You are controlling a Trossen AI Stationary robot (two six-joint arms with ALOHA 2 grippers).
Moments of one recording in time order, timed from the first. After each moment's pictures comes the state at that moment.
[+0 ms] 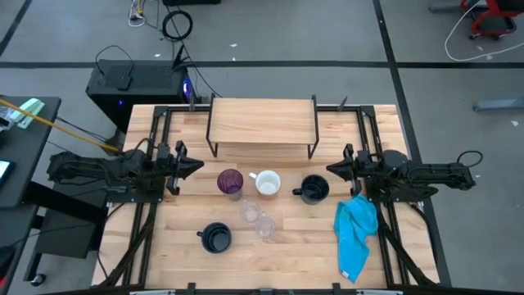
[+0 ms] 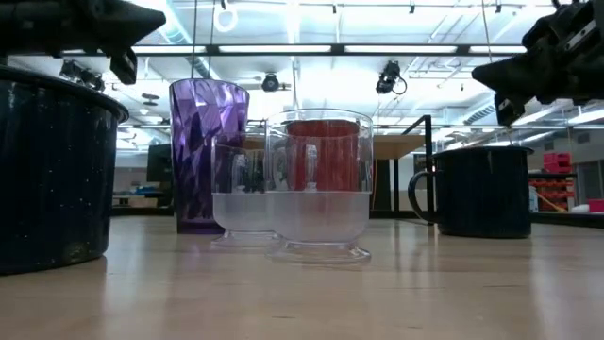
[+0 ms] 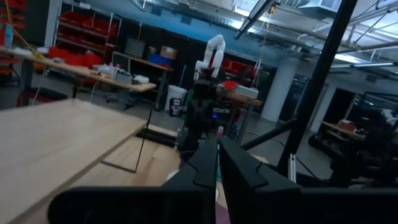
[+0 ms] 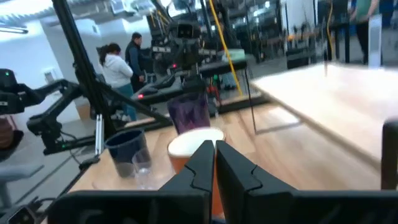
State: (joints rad) left arm -0.09 0.28 0.16 0.32 -0.19 -0.26; right arm -0.03 0.01 0.01 0.07 0.00 0.20
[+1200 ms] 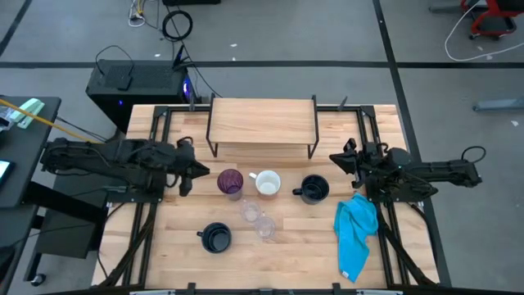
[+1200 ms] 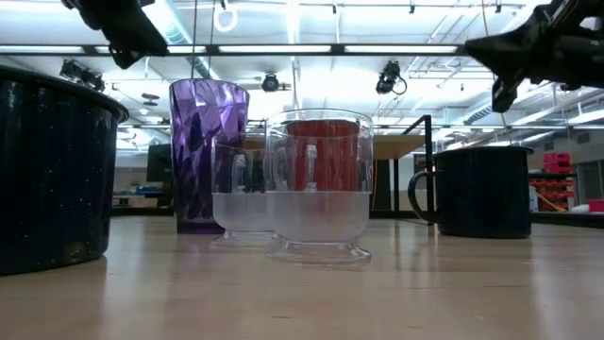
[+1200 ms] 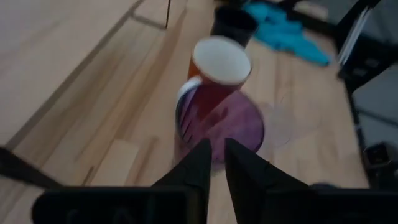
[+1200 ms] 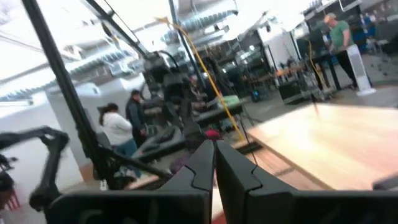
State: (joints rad) left arm -0.09 0.77 0.78 -0.62 -0.14 -0.38; right arm -0.03 0.15 0.01 0.37 0.11 0.34
